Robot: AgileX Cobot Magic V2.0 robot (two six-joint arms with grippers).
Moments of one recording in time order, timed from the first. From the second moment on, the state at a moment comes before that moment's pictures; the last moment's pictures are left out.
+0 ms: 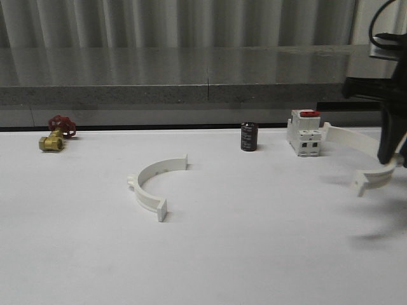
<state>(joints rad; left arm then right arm) -0.03 0.18 -0.41 0.03 0.63 0.00 0.12 1.70 -1.16 0.10 0.86 0.30</state>
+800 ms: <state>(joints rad) -0.03 0.18 -0.41 0.03 0.63 0.00 0.54 1.96 -1.49 -0.07 0.95 0.82</state>
